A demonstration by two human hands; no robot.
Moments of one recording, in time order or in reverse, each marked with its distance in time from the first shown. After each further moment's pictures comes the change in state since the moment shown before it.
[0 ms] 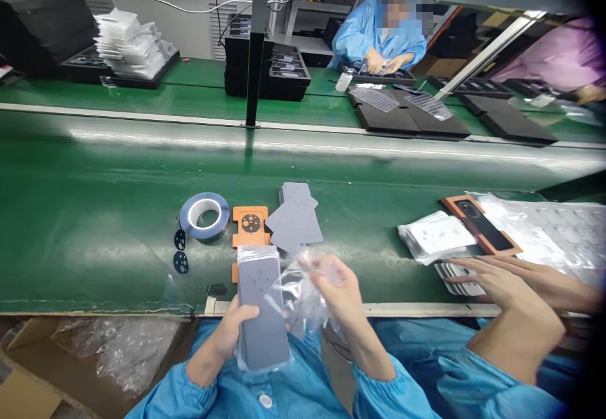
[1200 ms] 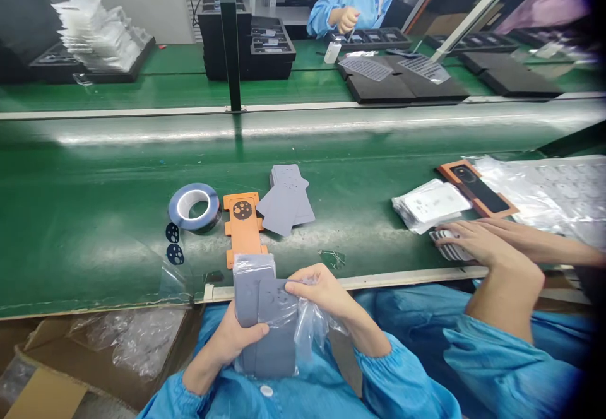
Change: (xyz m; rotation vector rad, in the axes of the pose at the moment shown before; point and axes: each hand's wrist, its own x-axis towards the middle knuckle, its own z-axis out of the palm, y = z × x) left_hand -0.021 -0.035 -0.023 0.380 0.079 0.042; right_hand -0.020 0.025 -0.008 0.160 -0.496 0.313
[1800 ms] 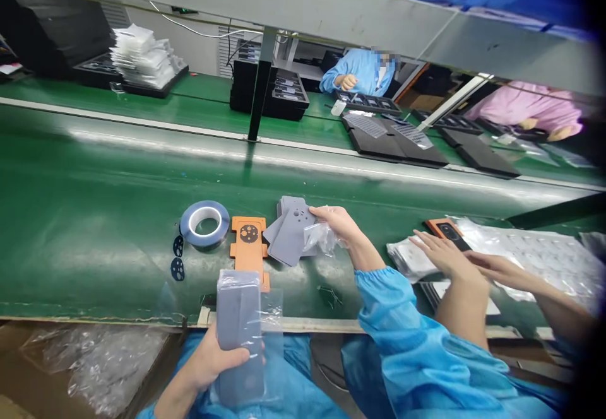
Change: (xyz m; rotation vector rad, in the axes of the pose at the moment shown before) left_hand -0.002 0.006 -0.022 -0.299 -0.109 0.010; right_hand 0.127 -0.128 -0.098 -0.282 0.471 -0.119
